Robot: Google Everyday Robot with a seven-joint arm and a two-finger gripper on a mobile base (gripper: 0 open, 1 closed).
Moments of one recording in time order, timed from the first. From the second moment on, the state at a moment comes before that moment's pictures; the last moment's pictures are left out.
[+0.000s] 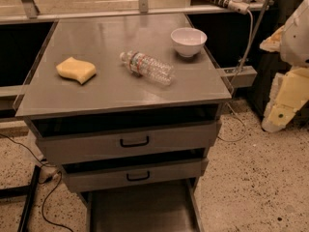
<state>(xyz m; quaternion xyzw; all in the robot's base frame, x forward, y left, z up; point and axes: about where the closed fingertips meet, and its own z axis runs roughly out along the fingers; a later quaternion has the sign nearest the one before) 0.438 -0.217 0.977 -0.60 0.78 -0.03 0.16</state>
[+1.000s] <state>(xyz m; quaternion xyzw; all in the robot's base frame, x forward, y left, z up) 0.464 -0.190 0.977 -0.63 0.75 -0.03 0.21</state>
